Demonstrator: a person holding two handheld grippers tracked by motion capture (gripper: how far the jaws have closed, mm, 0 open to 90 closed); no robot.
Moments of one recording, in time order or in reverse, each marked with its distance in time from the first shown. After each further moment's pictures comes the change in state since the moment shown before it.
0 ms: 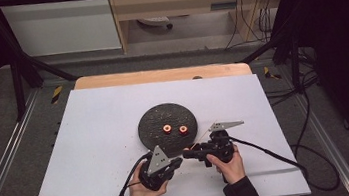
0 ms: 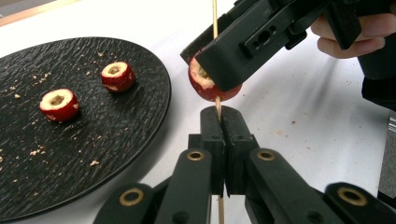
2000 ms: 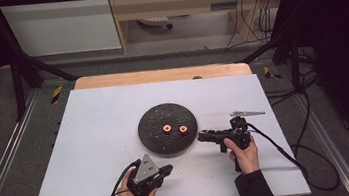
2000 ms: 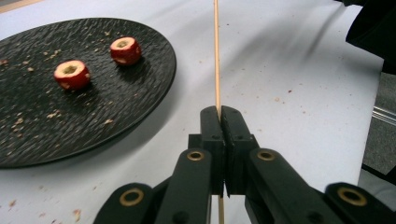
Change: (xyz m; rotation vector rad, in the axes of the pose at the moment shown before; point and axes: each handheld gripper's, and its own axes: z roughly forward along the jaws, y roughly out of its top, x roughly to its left) left arm 0.008 -0.025 -0.026 0.001 -0.016 -0.001; right arm -0.037 0.015 -0.042 -0.123 -0.002 0.142
